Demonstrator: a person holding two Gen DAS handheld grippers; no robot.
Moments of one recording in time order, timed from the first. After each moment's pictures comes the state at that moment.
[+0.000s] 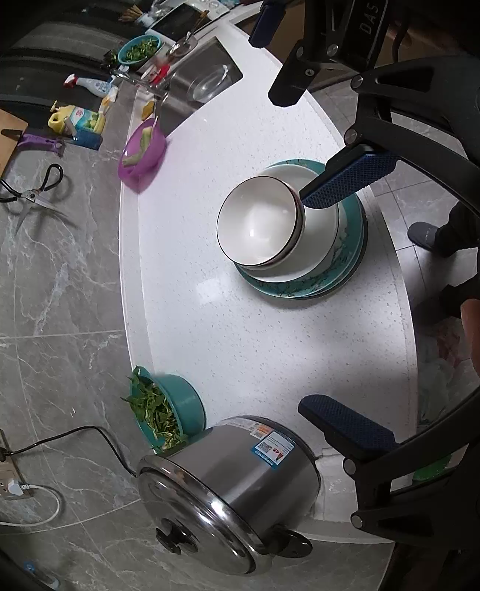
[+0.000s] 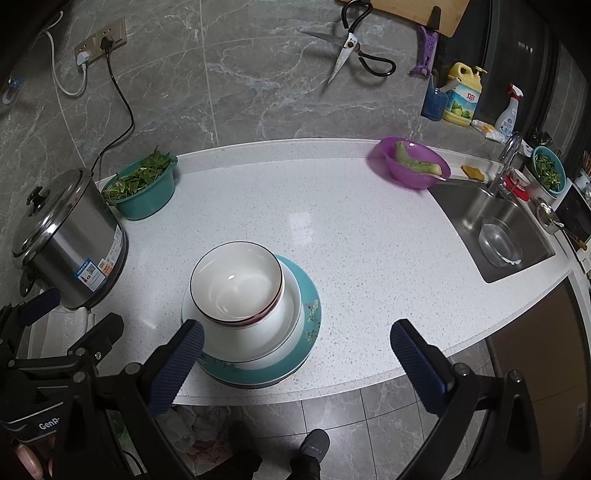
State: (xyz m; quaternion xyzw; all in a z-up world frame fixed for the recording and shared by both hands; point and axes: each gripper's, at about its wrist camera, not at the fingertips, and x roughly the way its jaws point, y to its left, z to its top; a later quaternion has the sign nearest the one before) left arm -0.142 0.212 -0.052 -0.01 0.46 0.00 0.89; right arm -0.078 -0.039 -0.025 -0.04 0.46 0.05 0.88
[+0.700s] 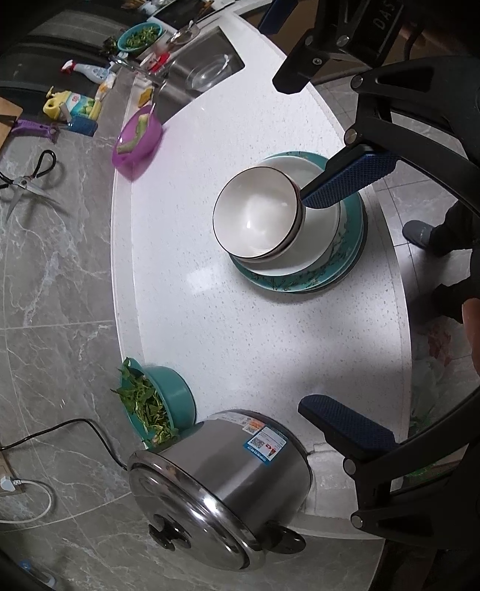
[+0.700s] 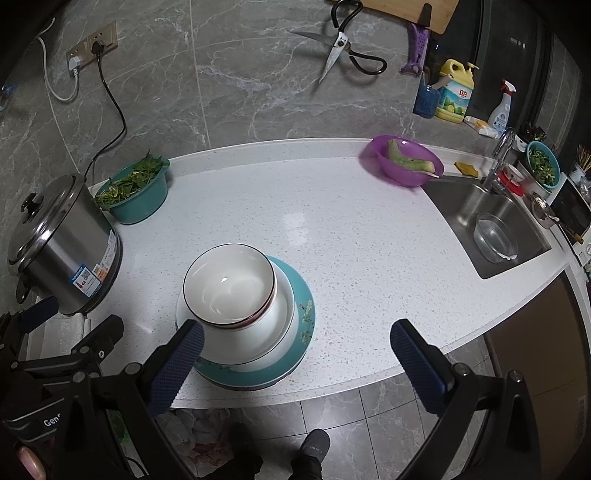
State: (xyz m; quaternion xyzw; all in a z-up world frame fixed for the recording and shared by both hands) left arm -0.131 0.206 -0.054 -0.01 0.48 0.02 0.88; right arm -0.073 -0.047 -0.025 -0.04 0.47 0.04 0.88
